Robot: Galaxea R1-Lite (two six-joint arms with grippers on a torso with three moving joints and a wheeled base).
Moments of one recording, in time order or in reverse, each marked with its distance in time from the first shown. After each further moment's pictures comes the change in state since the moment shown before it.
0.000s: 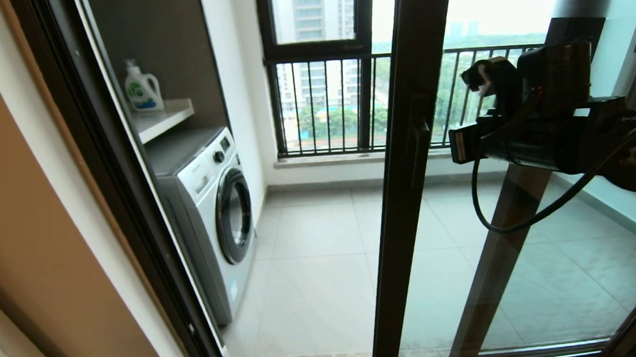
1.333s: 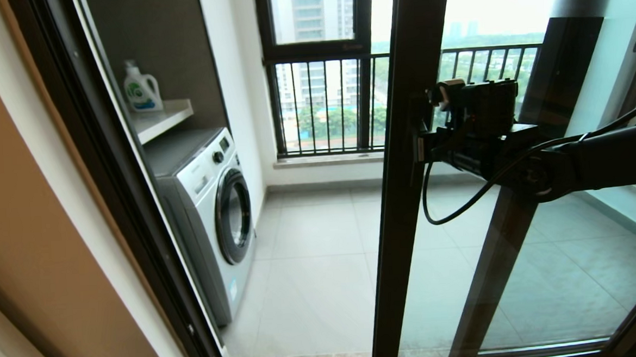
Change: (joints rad) left arm 0.000 0.000 0.000 0.000 0.000 0.000; right arm 0.035 0.250 -0.103 -0.234 0.029 0.070
